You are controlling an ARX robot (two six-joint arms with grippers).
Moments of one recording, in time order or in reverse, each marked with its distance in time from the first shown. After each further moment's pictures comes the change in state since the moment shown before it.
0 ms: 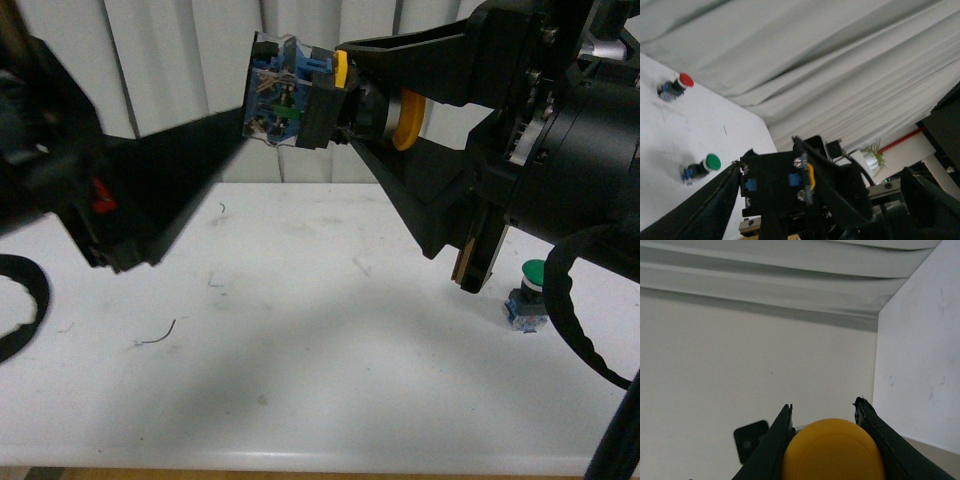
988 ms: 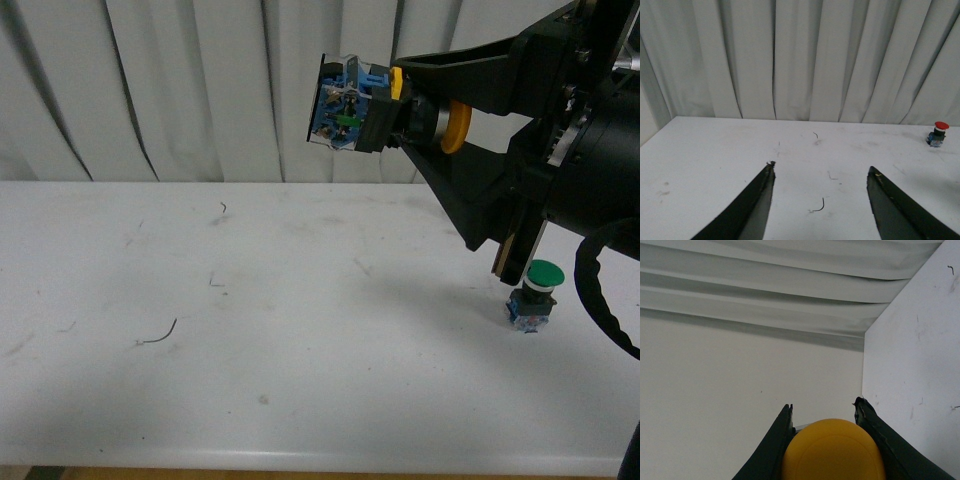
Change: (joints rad) left arm 0.159 -1.262 -0.178 -1.304 -0.584 1.049; right arm -0.064 0.019 0.009 -0.013 0.003 -0.025
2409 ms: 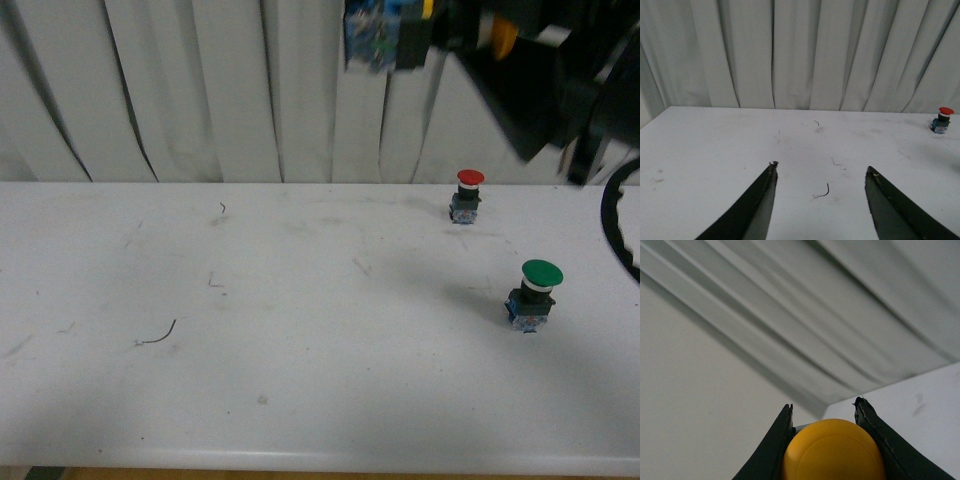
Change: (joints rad) left arm 0.211 -0.148 -0.177 0.028 0.221 0.001; right arm 0.003 -0.122 0.014 -0.010 0.168 -0.444
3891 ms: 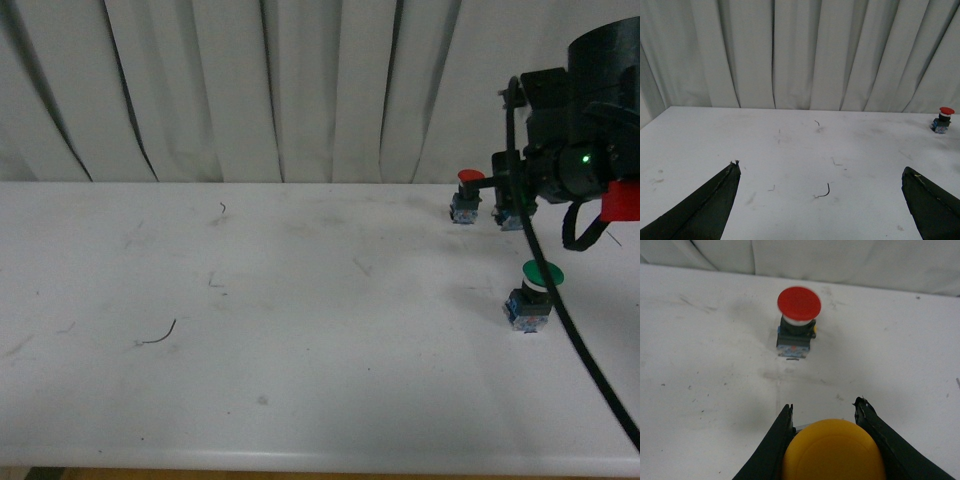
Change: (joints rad) left arm 0.000 0.000 0.000 0.000 0.000 0.001; right arm -0.205 0.616 0.820 -0.957 0.468 -1.064
